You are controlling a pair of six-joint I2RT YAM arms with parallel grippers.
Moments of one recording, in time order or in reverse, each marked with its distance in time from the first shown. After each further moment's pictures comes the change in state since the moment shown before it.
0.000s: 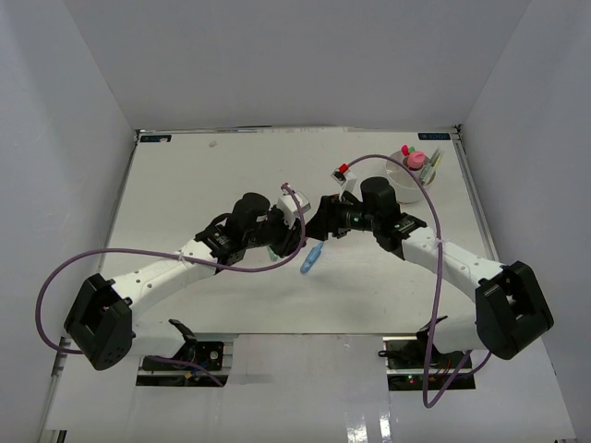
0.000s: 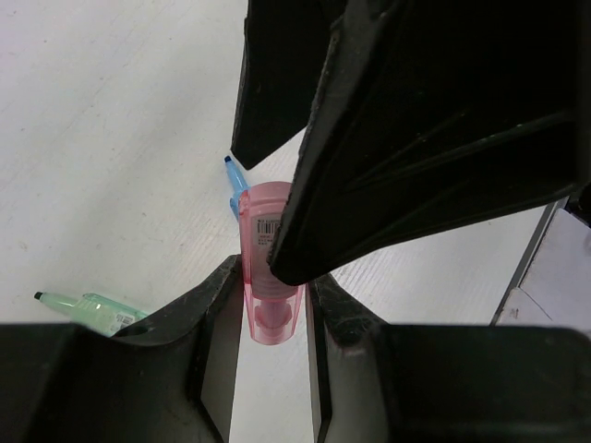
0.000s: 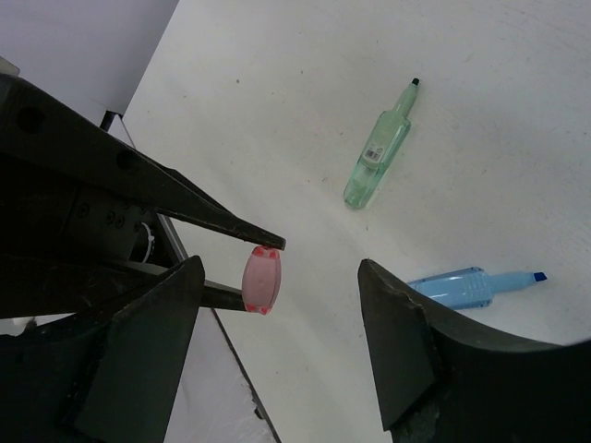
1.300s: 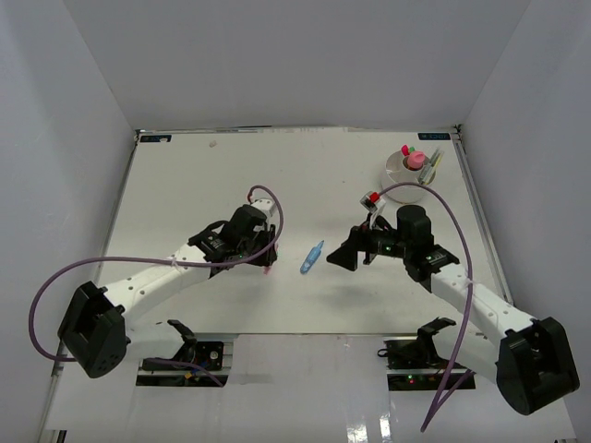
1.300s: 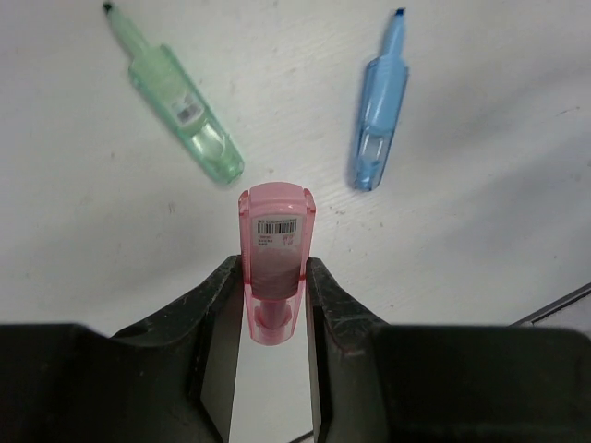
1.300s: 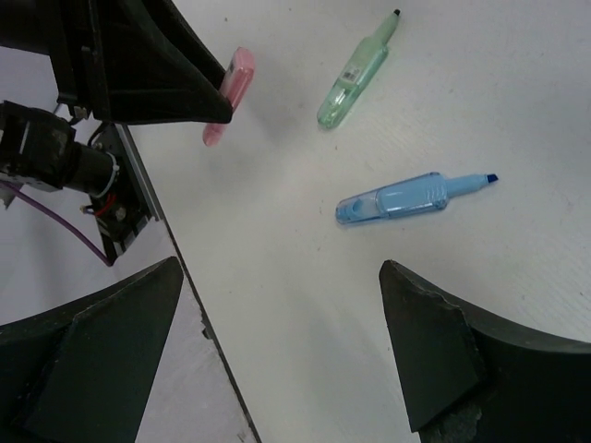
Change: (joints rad) left arm 0.013 -0.056 -0.049 -0.362 -0.369 -0.497; right arm -0.153 -0.335 -0.335 -0.006 -0.153 -0.200
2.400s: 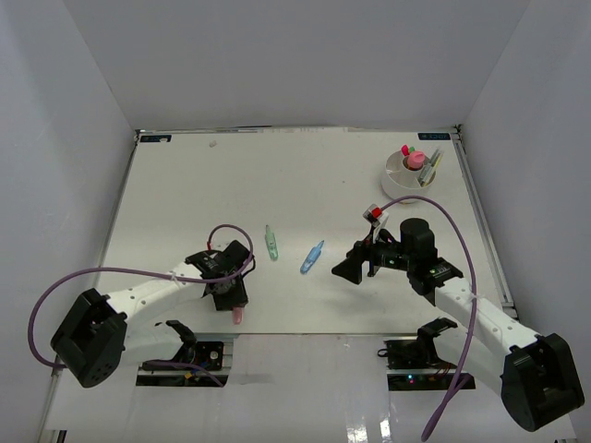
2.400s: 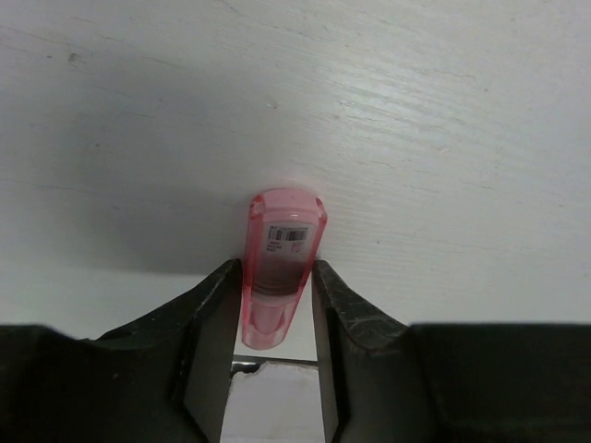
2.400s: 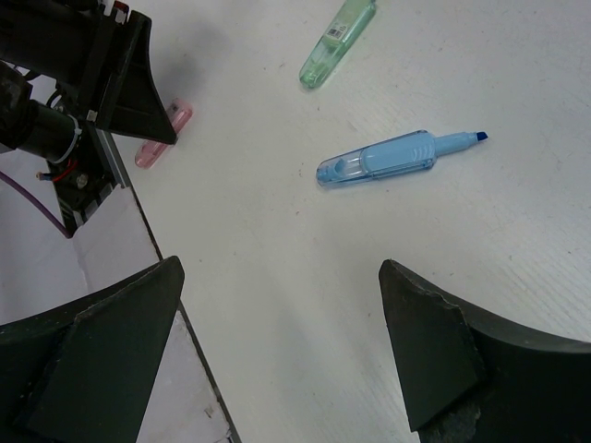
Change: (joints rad) left arm 0.014 -0.063 -0.246 -0.307 -0.077 -0.481; right arm 0.000 -0.087 -0.090 -0.012 0.020 -0.084
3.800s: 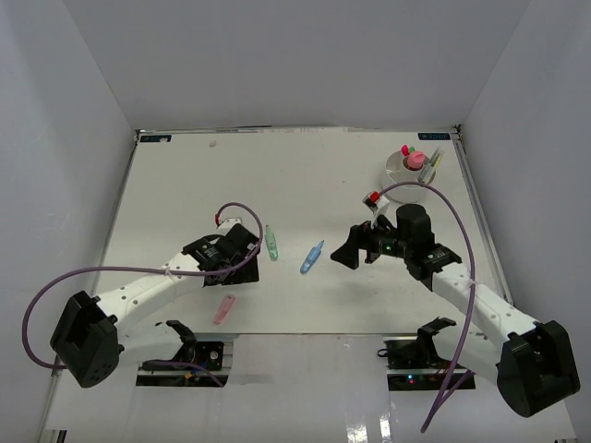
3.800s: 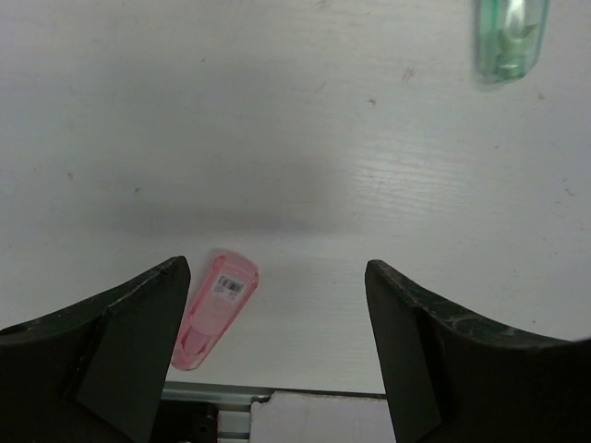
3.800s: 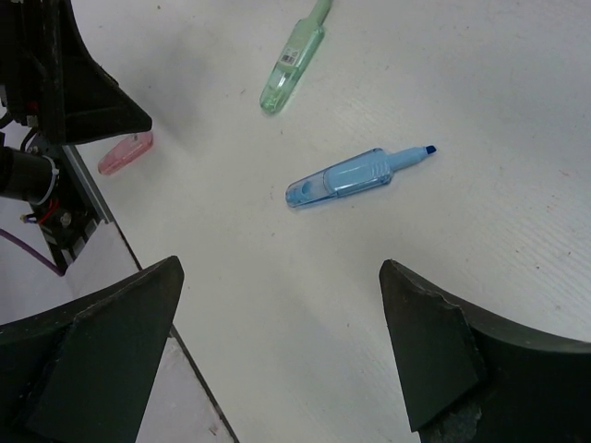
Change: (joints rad) left arm -0.014 0.000 0.187 -0.004 -0.186 0.216; right arm 0.000 0.091 0.144 -0.109 0.104 0.026
